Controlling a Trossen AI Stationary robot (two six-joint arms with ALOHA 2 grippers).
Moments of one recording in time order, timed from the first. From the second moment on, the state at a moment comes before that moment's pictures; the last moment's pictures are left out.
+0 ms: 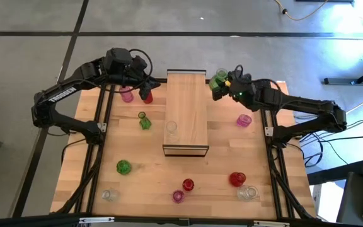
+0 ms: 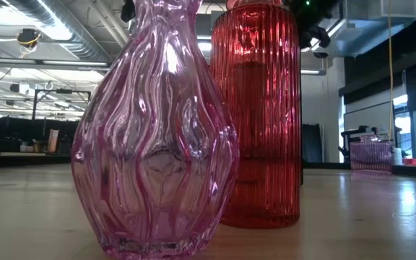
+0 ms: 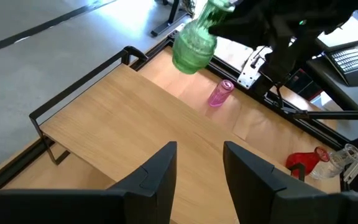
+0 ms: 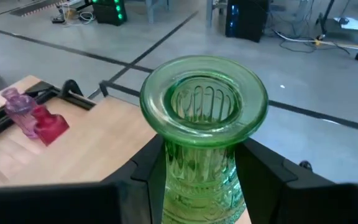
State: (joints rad) left arm 0.45 1.24 1.49 -0.79 0.12 -0.30; right arm -0.24 1.22 1.12 -0.42 0.68 0.44
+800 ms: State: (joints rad) left arm 0.45 1.24 1.49 -0.76 0.12 -0.31; right arm -0.42 1.48 1.29 -0.31 0.38 0.30
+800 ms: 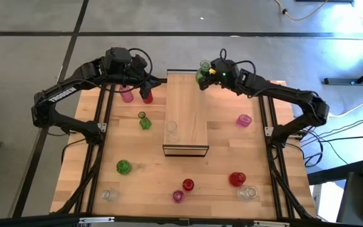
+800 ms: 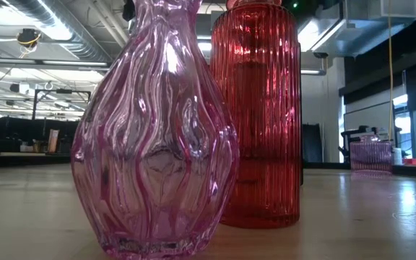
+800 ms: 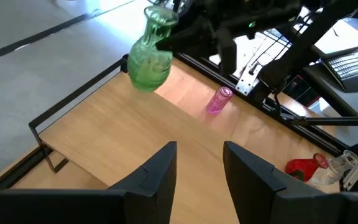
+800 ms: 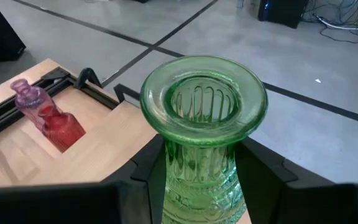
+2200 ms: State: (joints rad) left arm 0.45 1.24 1.49 -0.76 0.12 -0.31; right arm -0.45 1.59 1.29 -0.22 0.37 0.31
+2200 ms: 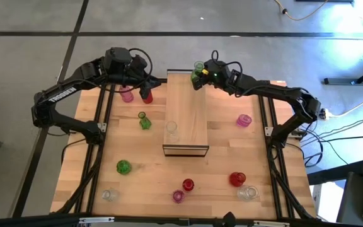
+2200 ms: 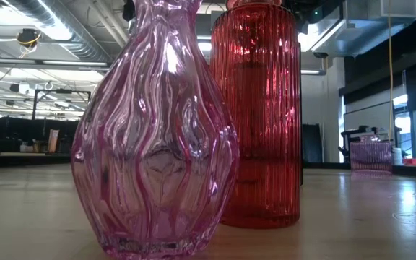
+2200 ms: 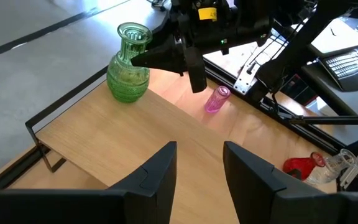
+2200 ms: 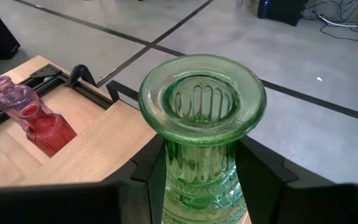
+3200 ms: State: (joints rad) left arm 0.45 1.24 1.49 -0.76 0.12 -0.31; right arm -0.41 1.56 1.29 -0.24 0.43 0.34
